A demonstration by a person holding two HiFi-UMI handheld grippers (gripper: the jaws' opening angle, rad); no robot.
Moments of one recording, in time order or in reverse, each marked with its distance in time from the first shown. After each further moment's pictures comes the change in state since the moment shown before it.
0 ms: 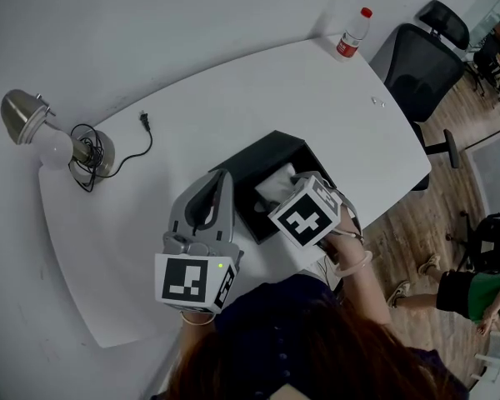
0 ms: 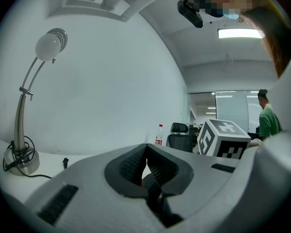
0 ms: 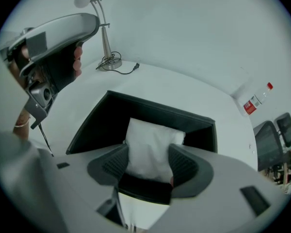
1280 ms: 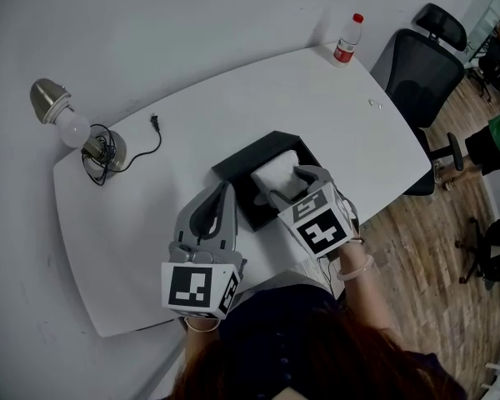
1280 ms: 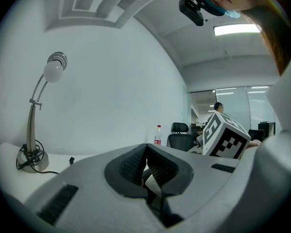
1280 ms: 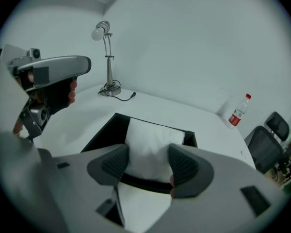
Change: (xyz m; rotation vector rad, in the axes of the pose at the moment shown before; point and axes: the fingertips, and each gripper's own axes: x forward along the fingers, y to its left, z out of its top) left arm -0.039 -0.031 0.004 0.033 -0.006 0.041; right arm -0.045 -0.004 0.008 0.038 -0.319 -0.099
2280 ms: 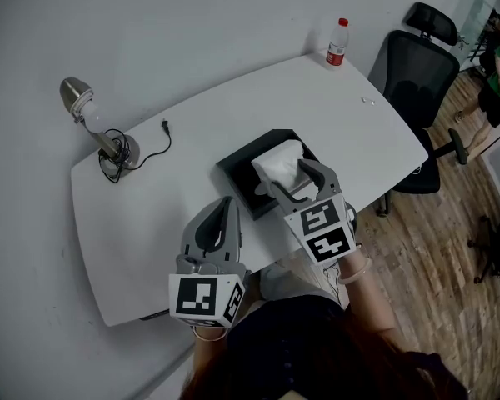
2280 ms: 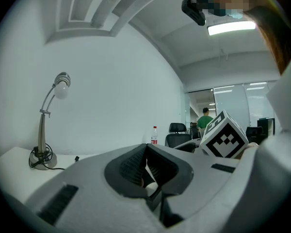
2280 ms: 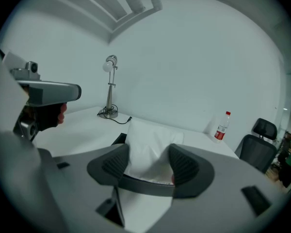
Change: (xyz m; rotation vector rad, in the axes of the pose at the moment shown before) left arm -0.058 -0.040 0.004 0.033 -0.013 0.020; right arm -0.061 0.009 0.012 0.060 -0.332 -0.121
